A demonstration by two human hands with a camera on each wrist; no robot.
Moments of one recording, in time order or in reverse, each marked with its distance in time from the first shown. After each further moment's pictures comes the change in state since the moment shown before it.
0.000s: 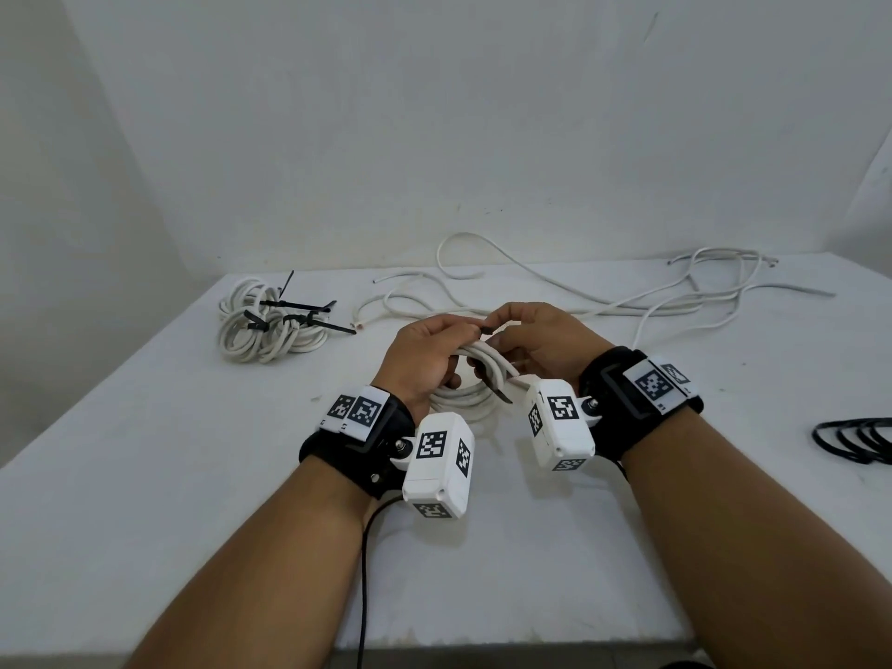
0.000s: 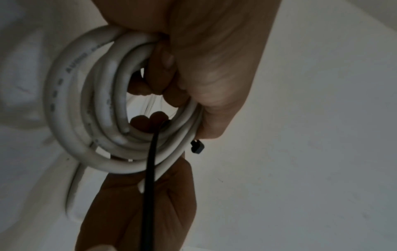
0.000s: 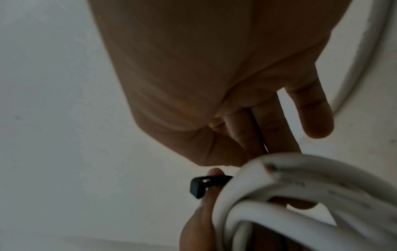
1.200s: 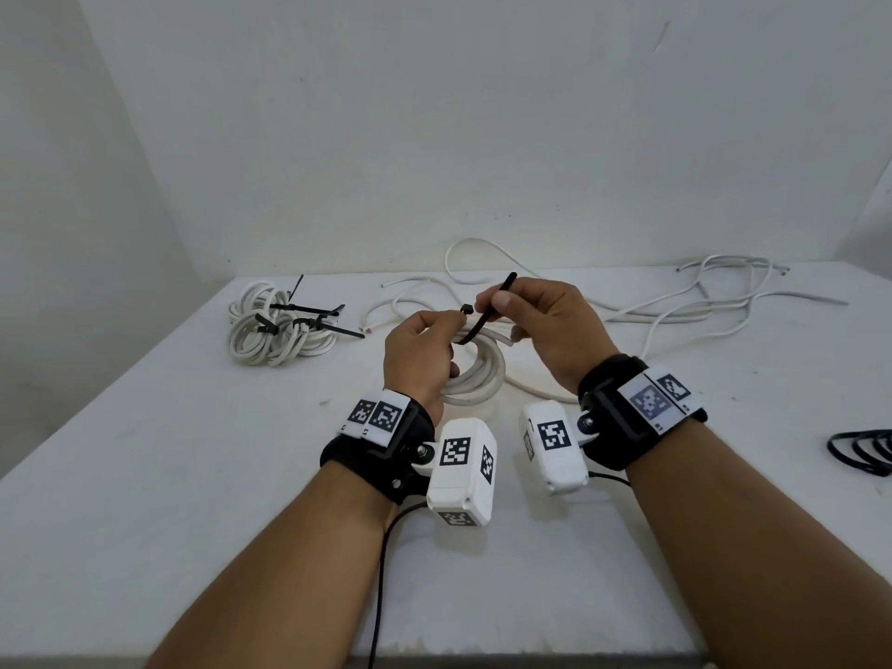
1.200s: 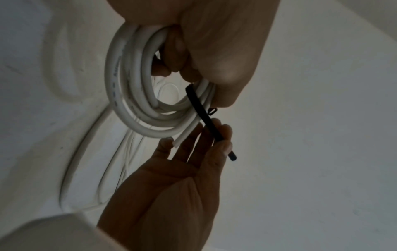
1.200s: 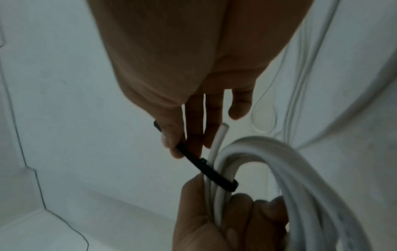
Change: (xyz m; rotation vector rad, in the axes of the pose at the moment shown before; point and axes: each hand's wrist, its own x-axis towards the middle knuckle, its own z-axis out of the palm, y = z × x) left_hand 0.002 0.003 0.004 -0.134 0.335 0.043; right_hand 0.002 -0.006 0.011 -0.189 0.228 -0.480
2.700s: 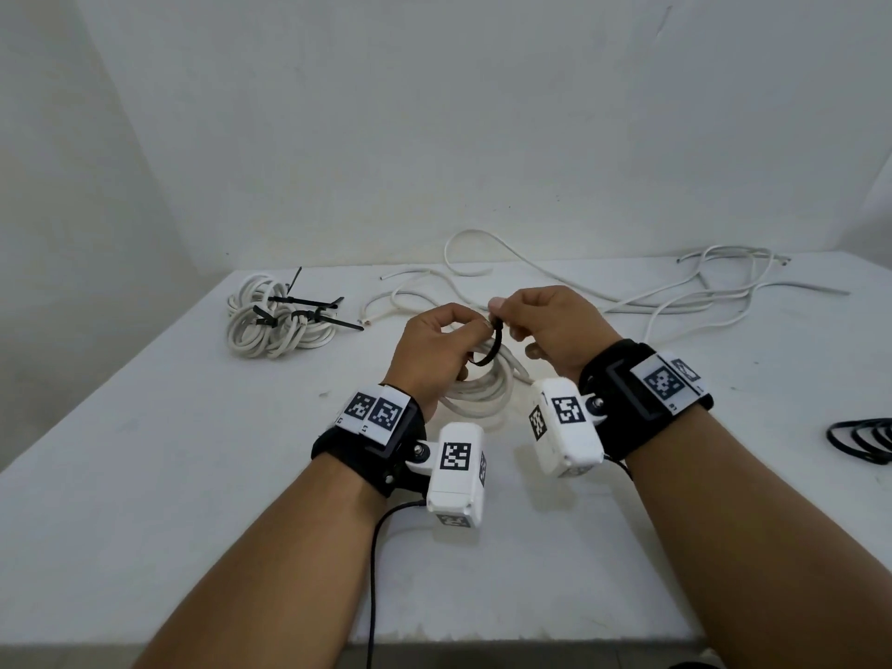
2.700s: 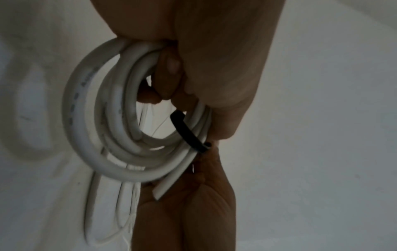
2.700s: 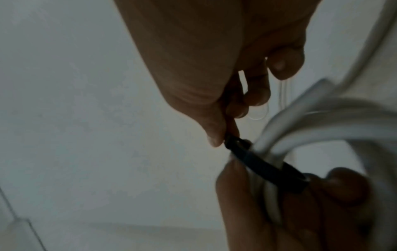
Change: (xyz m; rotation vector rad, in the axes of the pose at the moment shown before) left_hand -0.009 0.001 -0.005 0.220 -0.294 0.103; right_hand -0.001 -0.001 -0.003 -0.030 -0.029 0.365
